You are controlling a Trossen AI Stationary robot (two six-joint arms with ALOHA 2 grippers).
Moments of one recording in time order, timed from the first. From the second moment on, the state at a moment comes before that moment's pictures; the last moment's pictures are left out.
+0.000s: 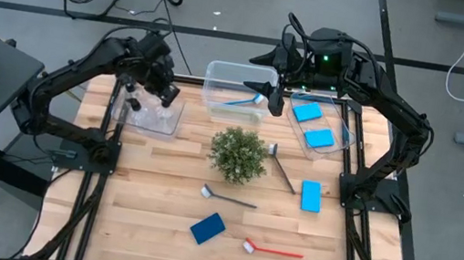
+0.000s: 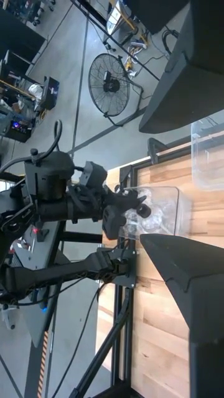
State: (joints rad) left arm 0.72 1.29 1.33 -1.16 0.11 -0.25; right arm -0.25 1.65 2.17 -0.85 -0.09 -0.22
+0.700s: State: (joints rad) left arm 0.59 1.21 1.33 -1.29 0.06 -0.35; right arm -0.25 1.65 2.17 -0.85 -0.09 -0.25
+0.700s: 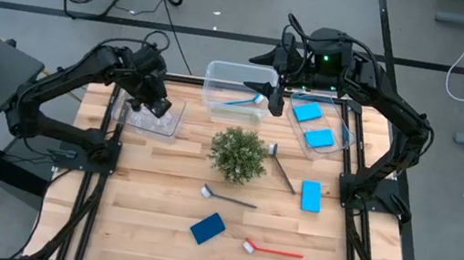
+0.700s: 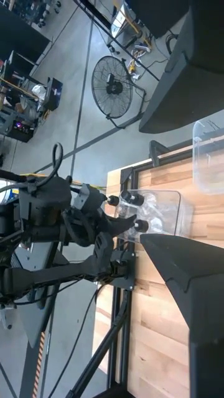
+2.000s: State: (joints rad) left arm 0.15 1.26 1.33 -1.16 0.15 -0.05; right arm -0.25 1.65 2.17 -0.85 -0.09 -0.27
